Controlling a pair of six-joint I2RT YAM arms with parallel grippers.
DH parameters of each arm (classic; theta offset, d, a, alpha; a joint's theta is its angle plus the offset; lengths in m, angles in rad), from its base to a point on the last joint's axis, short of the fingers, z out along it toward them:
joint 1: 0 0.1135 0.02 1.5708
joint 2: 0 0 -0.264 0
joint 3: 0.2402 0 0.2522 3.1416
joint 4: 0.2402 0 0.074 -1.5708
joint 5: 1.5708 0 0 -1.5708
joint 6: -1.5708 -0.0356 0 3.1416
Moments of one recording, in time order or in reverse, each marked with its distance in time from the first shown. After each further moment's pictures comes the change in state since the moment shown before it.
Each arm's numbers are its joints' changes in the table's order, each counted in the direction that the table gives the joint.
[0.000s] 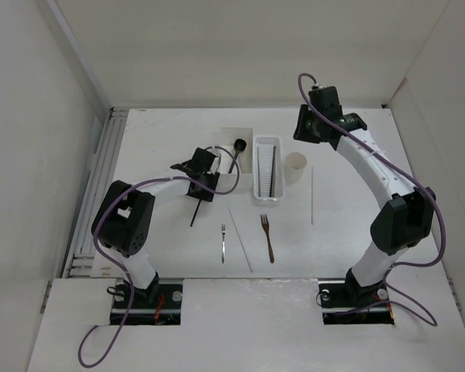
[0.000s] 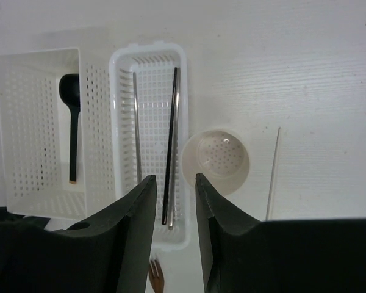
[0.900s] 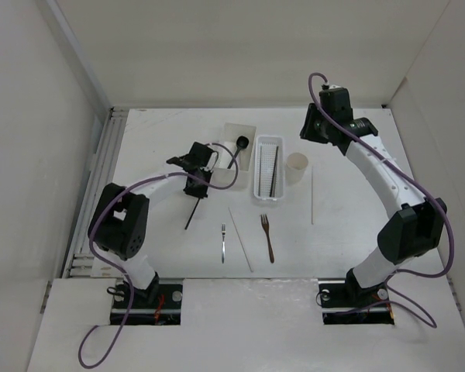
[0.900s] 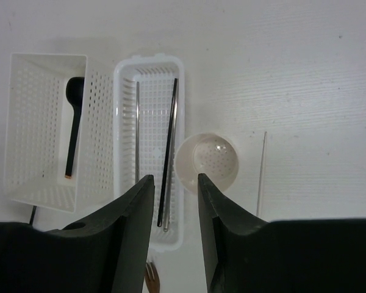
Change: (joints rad) left arm 0.005 0.003 0.065 0.140 0.006 -0.001; right arm -0.036 0.092 -0.076 -0.039 0.006 0.009
